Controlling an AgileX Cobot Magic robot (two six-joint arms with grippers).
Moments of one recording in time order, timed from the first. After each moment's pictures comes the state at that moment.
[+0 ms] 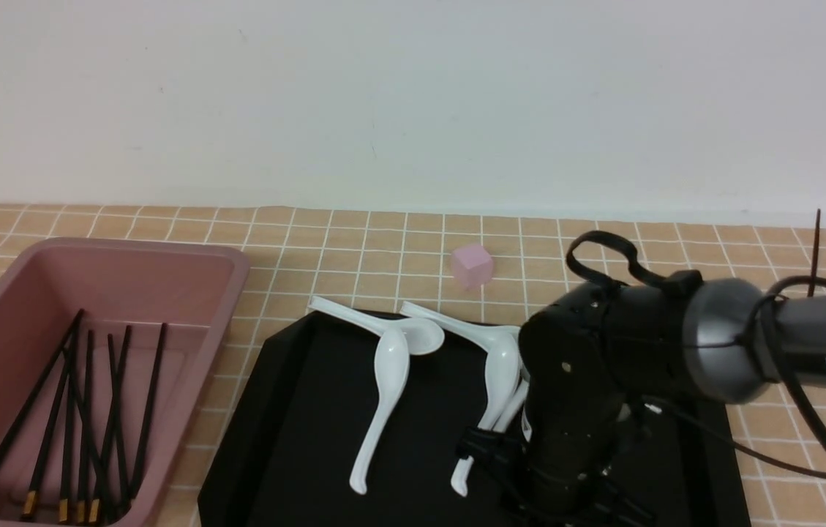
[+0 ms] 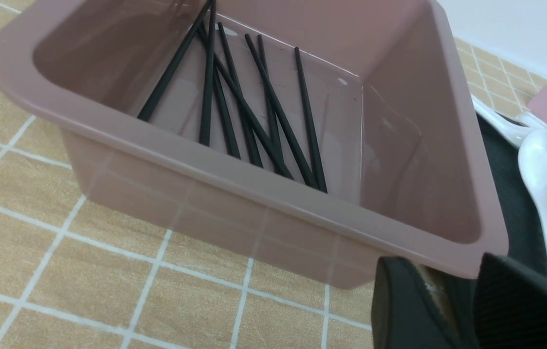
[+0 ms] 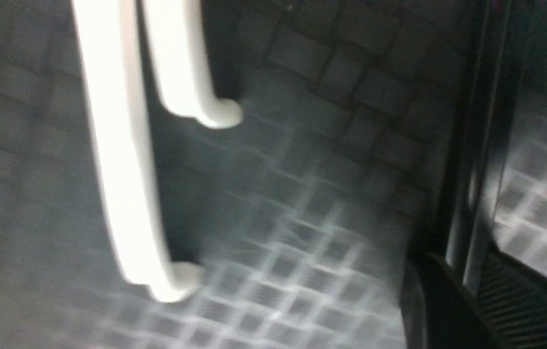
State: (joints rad) right arm 0.68 1.93 -1.17 0.06 0.87 1.24; left arm -0.09 -0.01 0.03 0.00 0.39 -0.43
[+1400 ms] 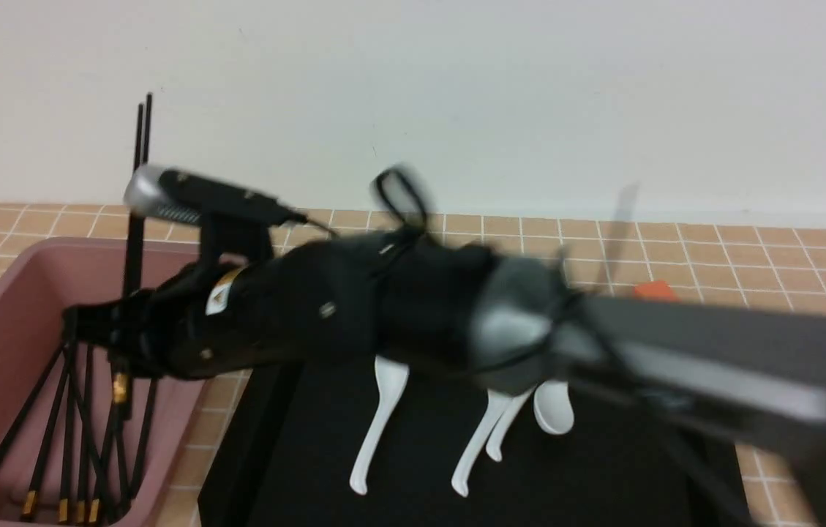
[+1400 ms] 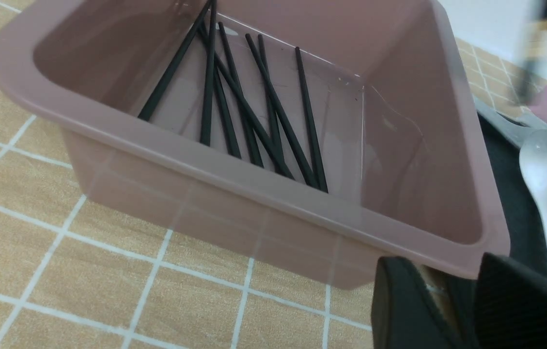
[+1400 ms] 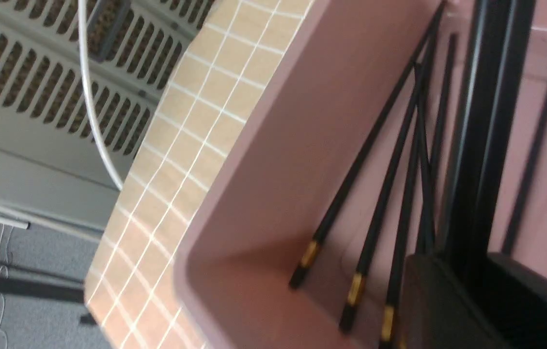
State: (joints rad) right arm 0.94 2.13 -1.76 0.53 0.24 0.28; left arm -0.09 -0.01 0.03 0.00 0.39 -0.43
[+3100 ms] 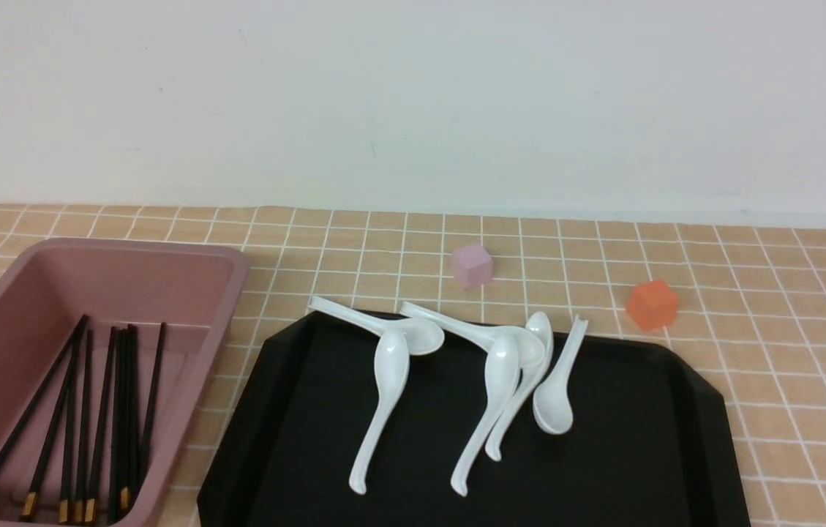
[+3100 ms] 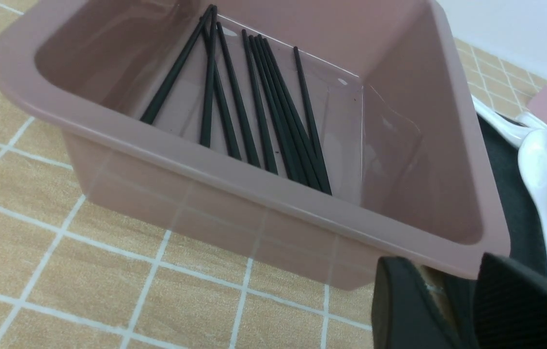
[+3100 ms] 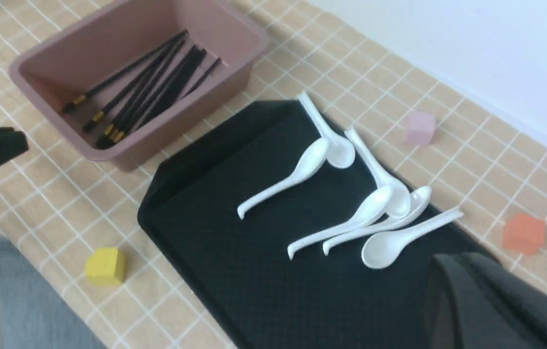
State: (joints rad) right arm 0.85 0.85 -1.42 -0.12 1.19 0.16; left arm -0.09 -0.01 0.03 0.00 0.39 -0.43
